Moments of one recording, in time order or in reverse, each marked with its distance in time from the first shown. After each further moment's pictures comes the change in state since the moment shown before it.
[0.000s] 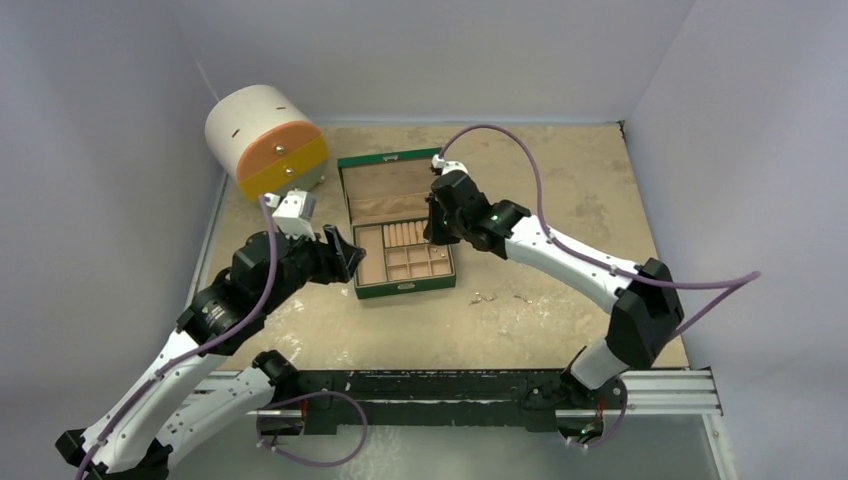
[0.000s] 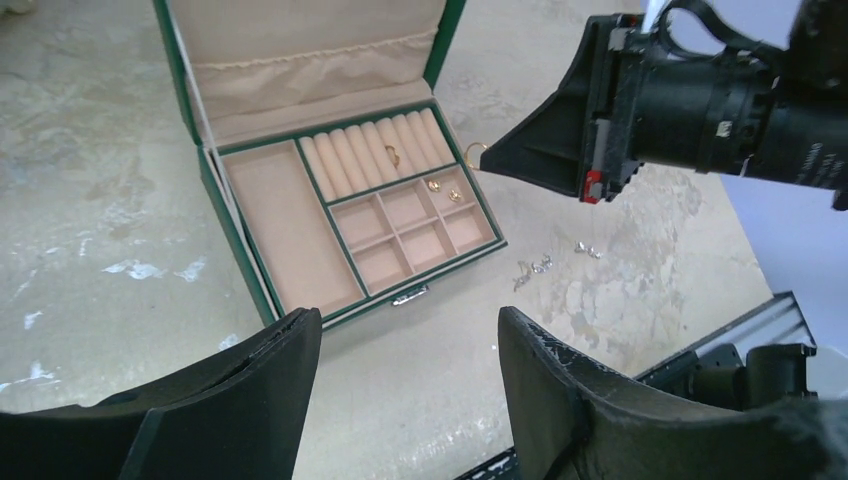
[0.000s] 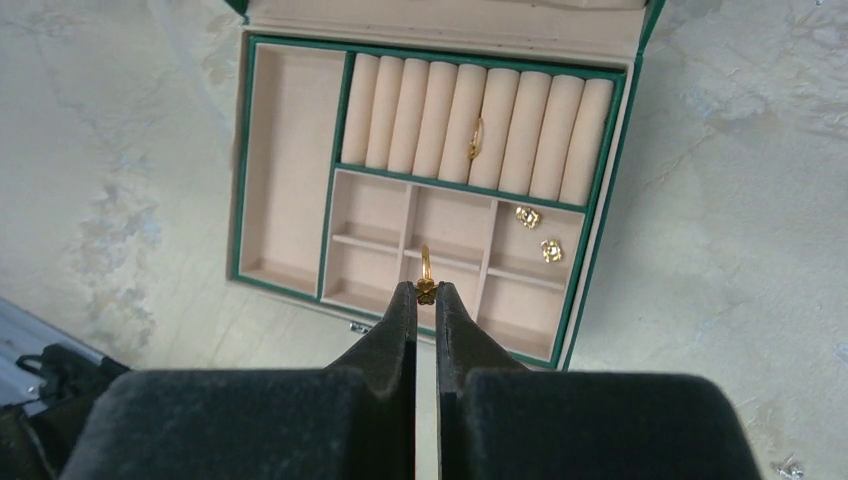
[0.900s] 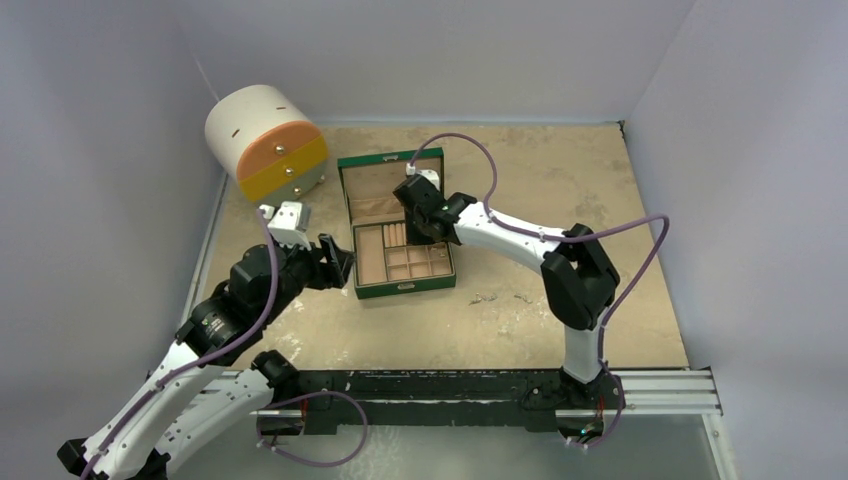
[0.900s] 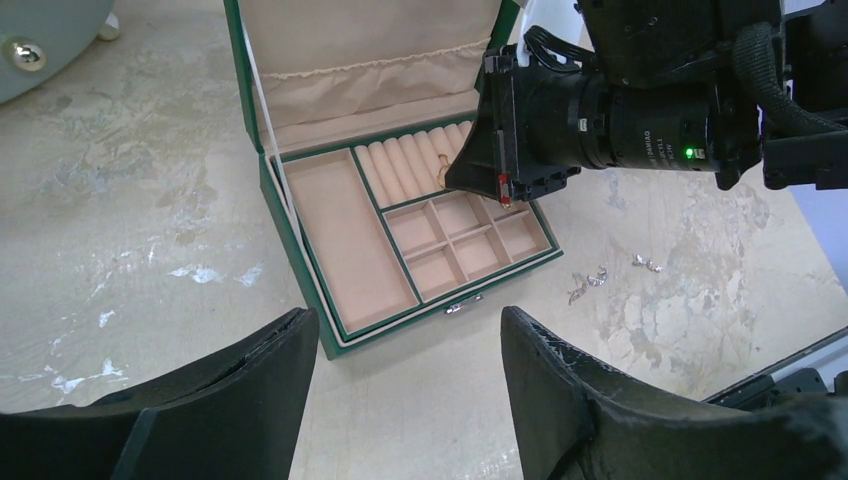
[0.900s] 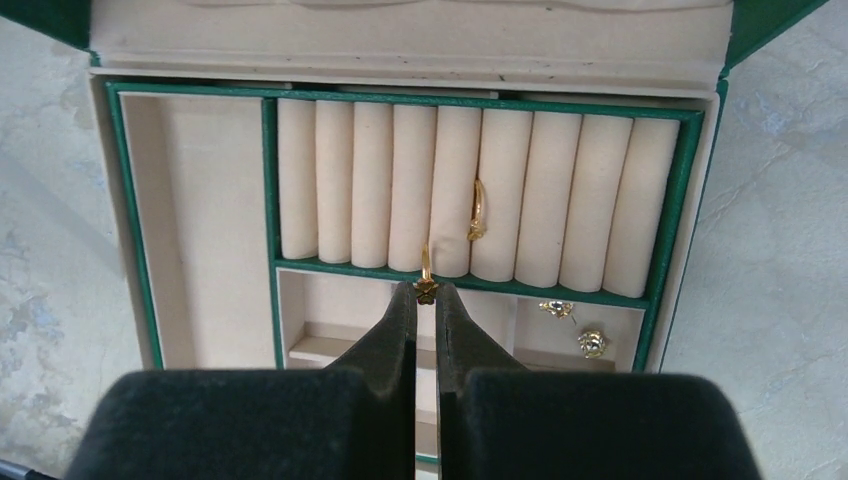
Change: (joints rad) left arm 0.000 -0.085 -0.098 0.035 -0.100 0.071; right arm 0.033 0.366 0.214 -0.041 0.095 0.072
